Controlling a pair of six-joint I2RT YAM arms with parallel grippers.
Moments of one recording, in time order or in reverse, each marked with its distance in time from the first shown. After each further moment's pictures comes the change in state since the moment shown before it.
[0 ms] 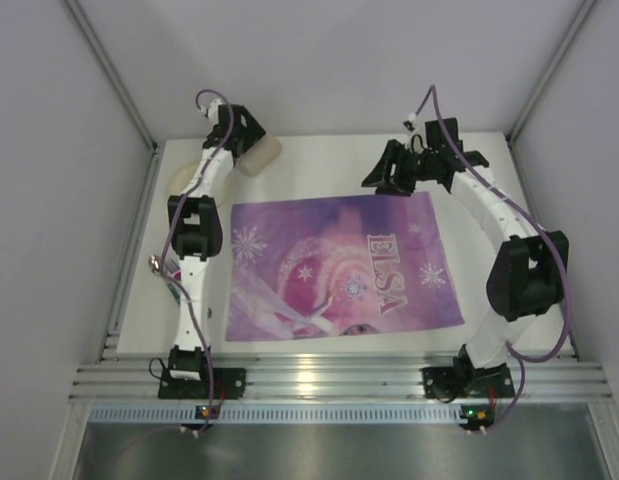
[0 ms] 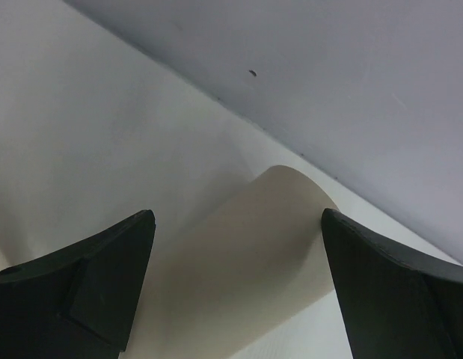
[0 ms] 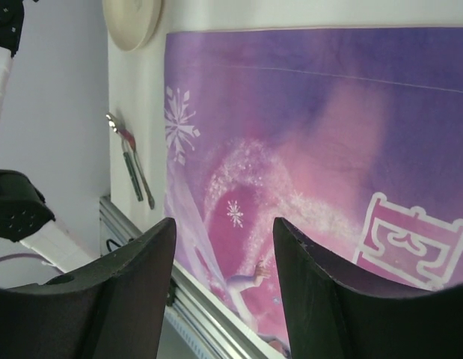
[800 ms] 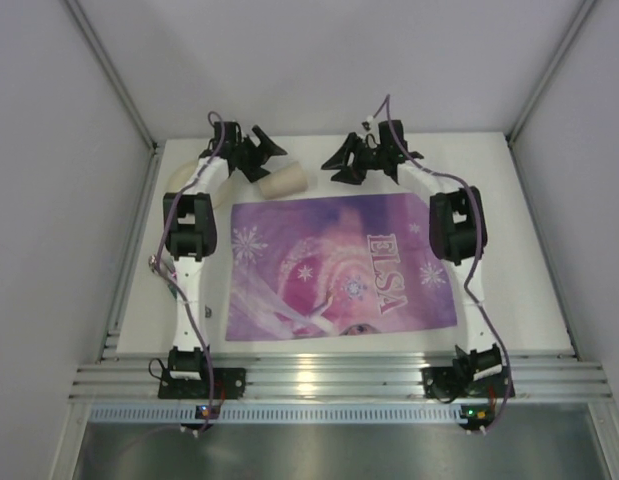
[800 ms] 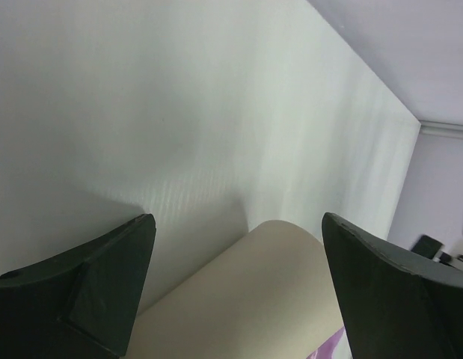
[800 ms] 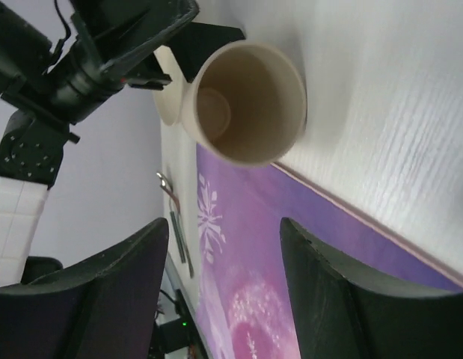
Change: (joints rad) left arm 0.046 -0.007 -0.171 0.065 0.664 -0.126; right arm 0.054 0.654 0.484 0.330 -0.172 0.263
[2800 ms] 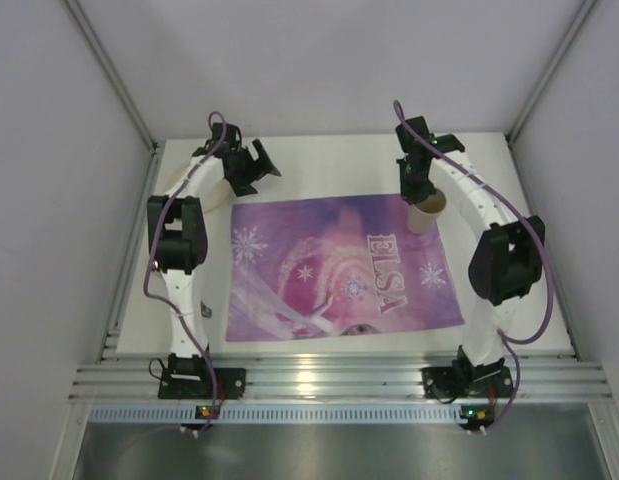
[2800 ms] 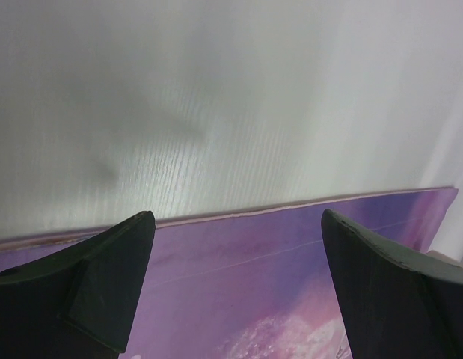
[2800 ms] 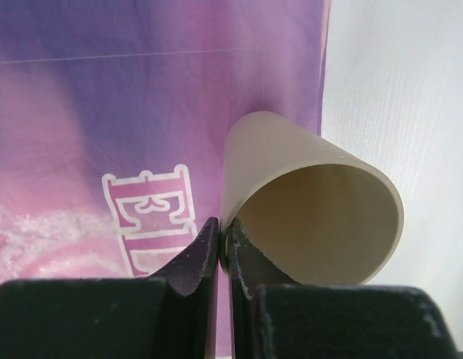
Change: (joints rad) left arm -0.032 -0.306 -0.298 -0.250 -0.169 0.211; right arm 0.048 -0.502 -0.233 -0.826 1.029 -0.531
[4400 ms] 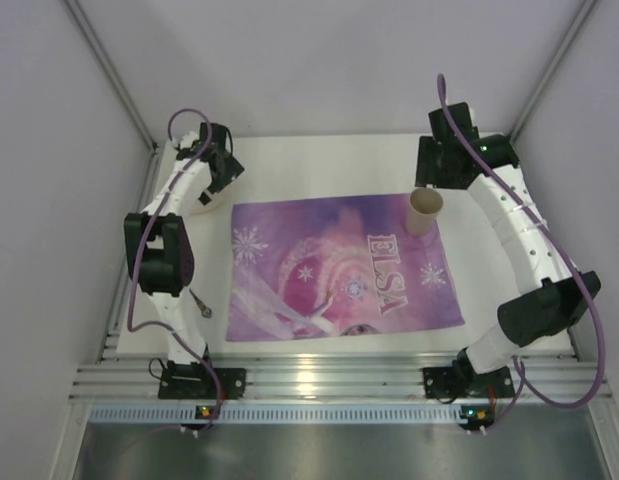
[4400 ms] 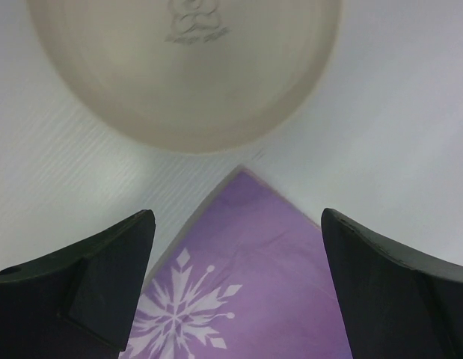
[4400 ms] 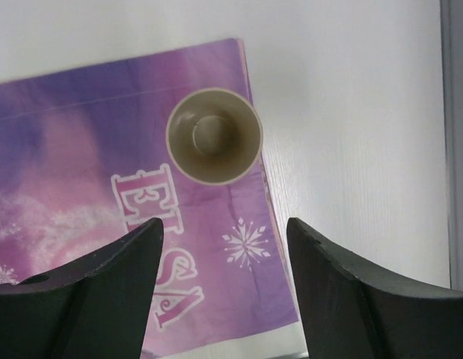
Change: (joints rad) left arm -0.003 -0.257 -0.140 -0.180 -0.657 -0.156; right arm 0.006 -0.314 0.029 -0.063 0.148 0.056
